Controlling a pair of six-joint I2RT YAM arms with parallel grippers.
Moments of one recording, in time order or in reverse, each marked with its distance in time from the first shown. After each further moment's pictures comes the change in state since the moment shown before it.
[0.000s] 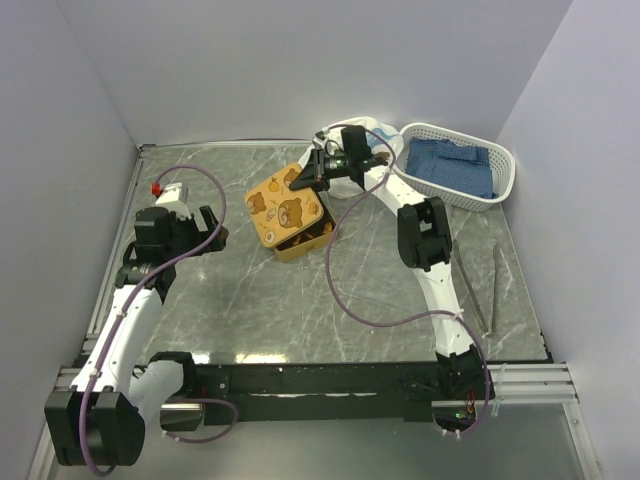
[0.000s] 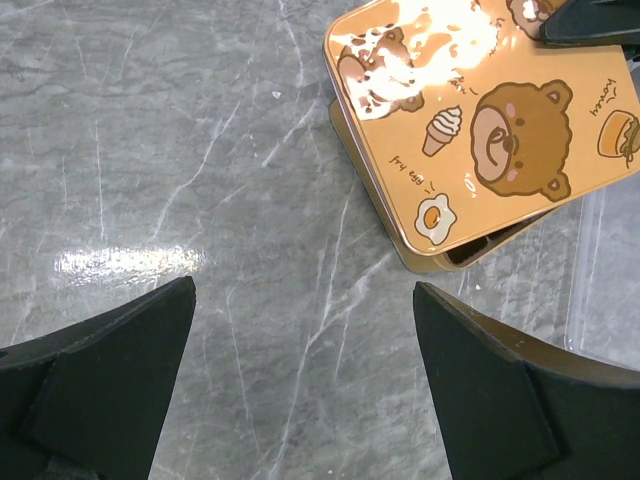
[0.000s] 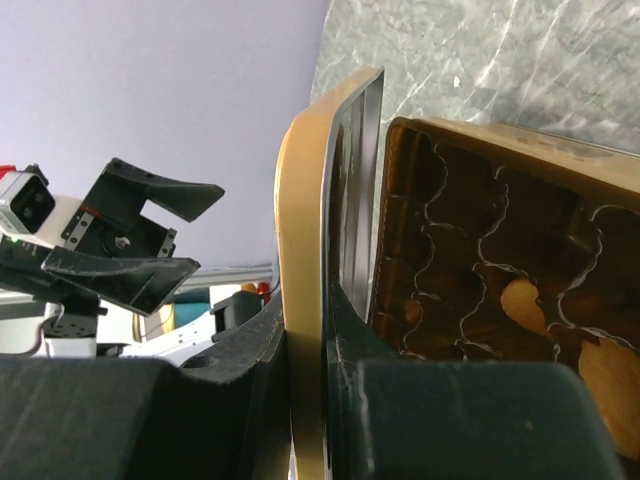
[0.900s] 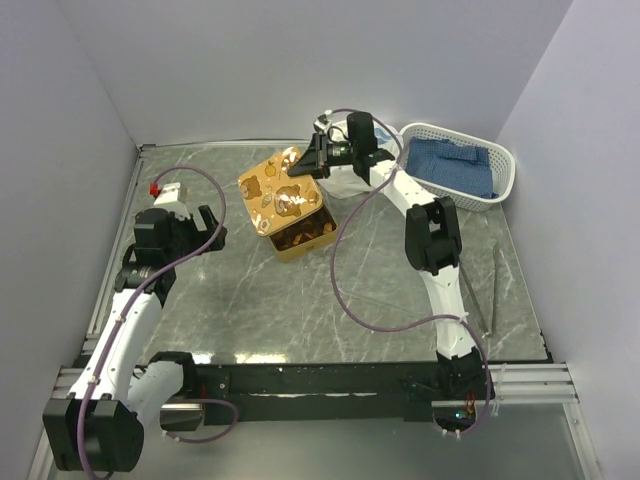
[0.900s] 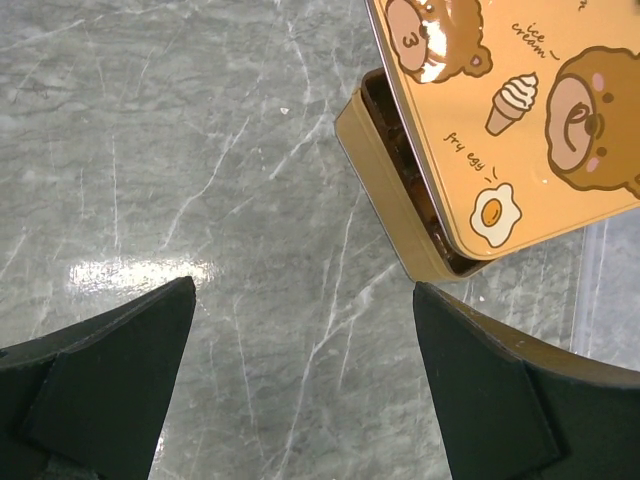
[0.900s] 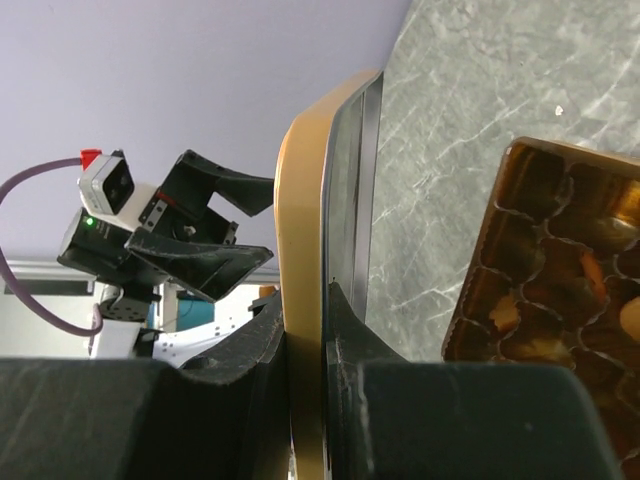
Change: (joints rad) left arm -0.020 -0.033 -0.005 0.010 -0.047 0.000; right arm 0.002 -0.137 -0.071 0.138 -0.027 0.112
